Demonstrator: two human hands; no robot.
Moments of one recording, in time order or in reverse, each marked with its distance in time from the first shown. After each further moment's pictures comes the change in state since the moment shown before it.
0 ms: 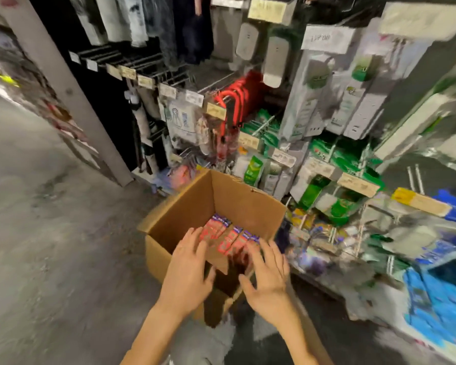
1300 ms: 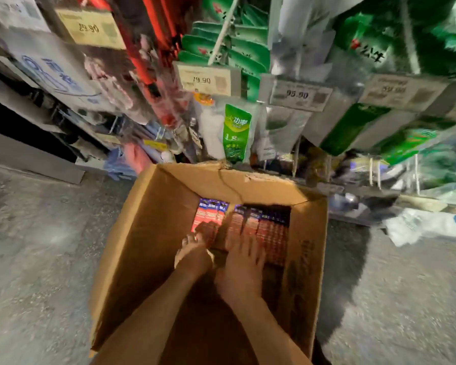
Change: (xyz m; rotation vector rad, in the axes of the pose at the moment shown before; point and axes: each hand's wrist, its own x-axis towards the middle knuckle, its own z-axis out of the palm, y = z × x) left_hand 0.238 -0.155 0.265 0.293 -0.853 -0.316; right_hand 0.234 0.033 0.202 0.098 -0.286 0.597
